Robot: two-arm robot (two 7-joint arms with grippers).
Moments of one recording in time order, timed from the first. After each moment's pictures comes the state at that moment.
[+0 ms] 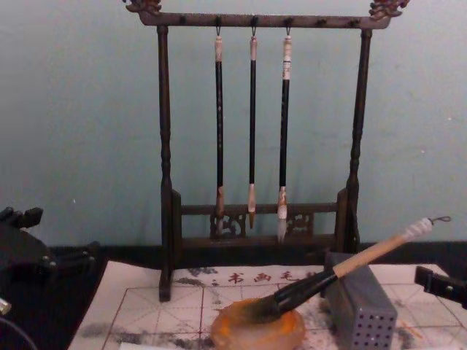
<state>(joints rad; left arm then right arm) -0.20 0.60 0.45 -1.41 -0.25 -0.12 0.03 0.27 0.50 -0.45 -1.21 0.70 -0.09 0.24</state>
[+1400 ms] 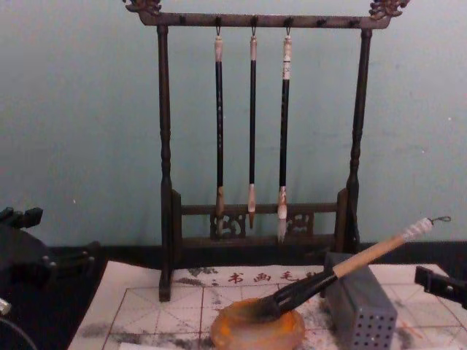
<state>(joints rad) -0.20 0.60 0.45 -1.41 -0.25 -0.12 0.03 0.27 0.50 -0.45 -1.21 0.70 -0.09 0.24</state>
